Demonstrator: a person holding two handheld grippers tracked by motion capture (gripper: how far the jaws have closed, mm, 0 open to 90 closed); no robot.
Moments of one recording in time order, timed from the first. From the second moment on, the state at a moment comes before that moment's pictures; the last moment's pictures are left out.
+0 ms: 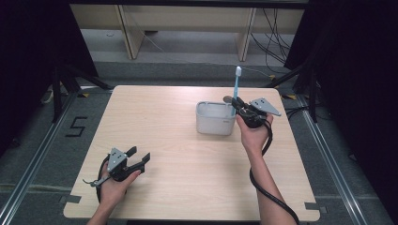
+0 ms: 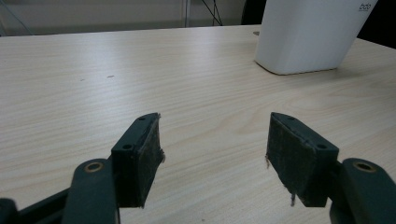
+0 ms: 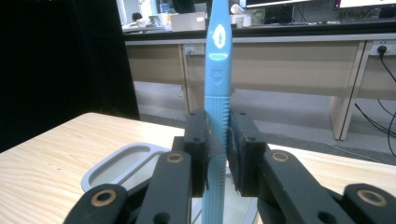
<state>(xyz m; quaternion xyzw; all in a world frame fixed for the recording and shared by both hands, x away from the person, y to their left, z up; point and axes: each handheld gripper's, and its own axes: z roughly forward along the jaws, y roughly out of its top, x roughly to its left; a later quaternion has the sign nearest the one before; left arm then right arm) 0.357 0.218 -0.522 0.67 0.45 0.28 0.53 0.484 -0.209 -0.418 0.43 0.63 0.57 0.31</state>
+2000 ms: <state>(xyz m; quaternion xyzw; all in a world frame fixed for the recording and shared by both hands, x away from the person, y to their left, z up) 0.358 0.217 -0.523 0.67 0.45 0.28 0.53 0.475 -0.211 -0.440 0.43 0.64 0.55 0.31</state>
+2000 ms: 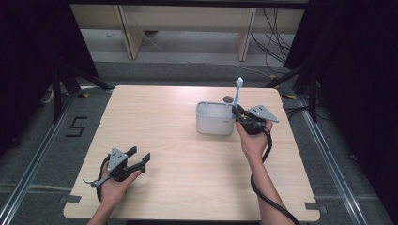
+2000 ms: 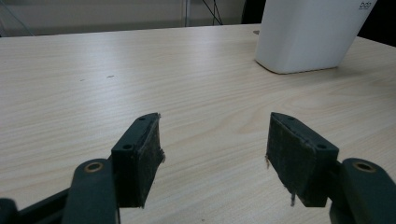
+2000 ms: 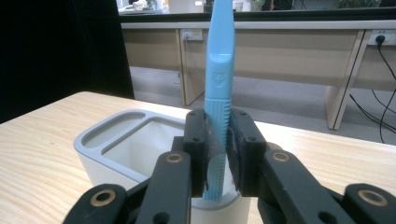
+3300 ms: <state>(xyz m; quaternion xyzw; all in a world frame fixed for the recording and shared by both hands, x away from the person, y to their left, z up) 0.358 0.218 -0.522 0.67 0.45 0.28 0.53 0.472 -0.211 -0.456 0.43 0.65 0.54 0.31</state>
